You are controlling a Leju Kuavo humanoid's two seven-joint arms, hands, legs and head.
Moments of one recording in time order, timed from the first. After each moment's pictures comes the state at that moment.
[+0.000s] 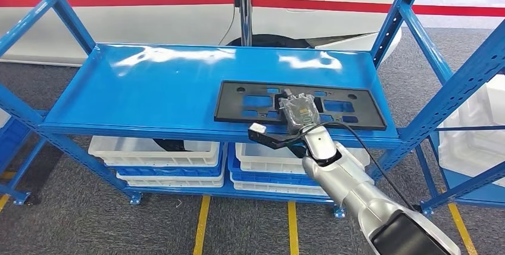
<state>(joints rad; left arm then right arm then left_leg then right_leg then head) -0.17 0.07 -1.08 -0.30 0.82 0.19 -0.07 -1.17 0.22 1.05 -0.70 0.96 -0.24 0.16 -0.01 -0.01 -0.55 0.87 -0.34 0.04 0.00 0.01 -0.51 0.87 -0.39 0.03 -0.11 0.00</state>
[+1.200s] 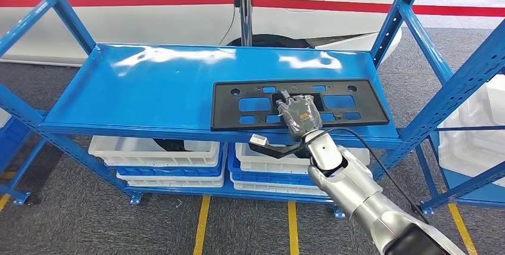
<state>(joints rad) -0.17 0.07 -1.08 -0.30 0.81 0.17 -0.10 -1.10 0.10 1.04 -0.95 1.17 -0.28 0.17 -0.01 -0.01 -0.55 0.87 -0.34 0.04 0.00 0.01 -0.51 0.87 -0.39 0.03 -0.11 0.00</state>
